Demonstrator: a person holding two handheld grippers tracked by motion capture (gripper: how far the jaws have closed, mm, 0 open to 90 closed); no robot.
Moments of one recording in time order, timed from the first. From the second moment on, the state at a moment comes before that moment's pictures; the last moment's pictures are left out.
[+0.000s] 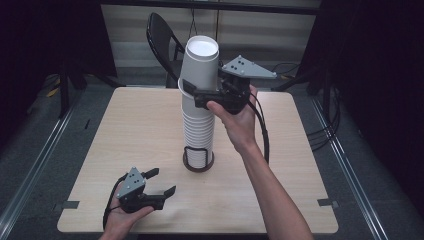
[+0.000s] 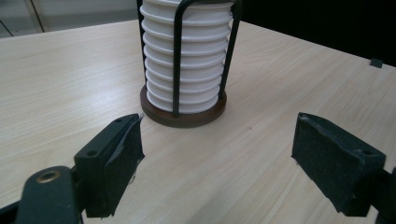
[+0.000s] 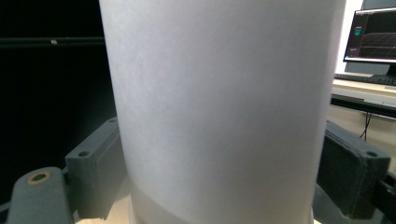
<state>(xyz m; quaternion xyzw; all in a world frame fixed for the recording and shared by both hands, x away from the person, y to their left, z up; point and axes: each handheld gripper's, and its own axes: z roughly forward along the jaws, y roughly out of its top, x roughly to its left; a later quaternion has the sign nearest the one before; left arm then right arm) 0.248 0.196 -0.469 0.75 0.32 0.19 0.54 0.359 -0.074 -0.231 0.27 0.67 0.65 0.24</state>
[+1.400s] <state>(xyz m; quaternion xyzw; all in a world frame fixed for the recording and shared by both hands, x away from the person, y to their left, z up) 0.246 0.185 -0.464 0.73 0.32 0.17 0.58 0.326 -0.149 -0.214 0.32 0.63 0.66 0.26</state>
